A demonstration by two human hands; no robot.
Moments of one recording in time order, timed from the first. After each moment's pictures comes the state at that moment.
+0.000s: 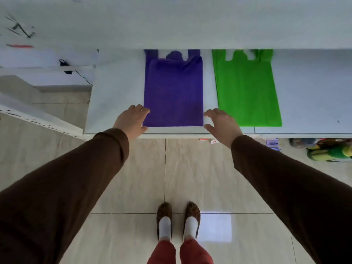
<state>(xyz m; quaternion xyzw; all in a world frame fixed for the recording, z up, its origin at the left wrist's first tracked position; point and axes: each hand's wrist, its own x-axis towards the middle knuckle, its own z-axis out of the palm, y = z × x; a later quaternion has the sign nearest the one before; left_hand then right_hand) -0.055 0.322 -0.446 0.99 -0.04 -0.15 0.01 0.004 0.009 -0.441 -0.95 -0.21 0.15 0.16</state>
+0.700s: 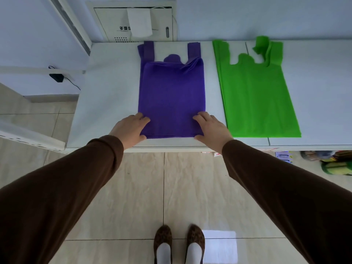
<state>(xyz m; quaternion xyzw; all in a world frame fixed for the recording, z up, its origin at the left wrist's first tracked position) -0.018 0.340 -0.529 0.99 -0.09 -0.12 -0.01 0.045 0.043 -0.538 -0.94 -0.28 0.13 0.12</state>
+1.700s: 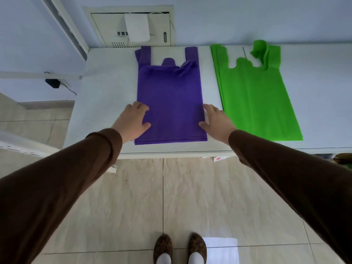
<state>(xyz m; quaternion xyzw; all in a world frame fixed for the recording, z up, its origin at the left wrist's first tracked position) 0.019 0.333 -0.517 0.99 -0.01 -0.10 0.12 0.082 0.043 -0.531 -0.95 -0.17 0.16 0.19</state>
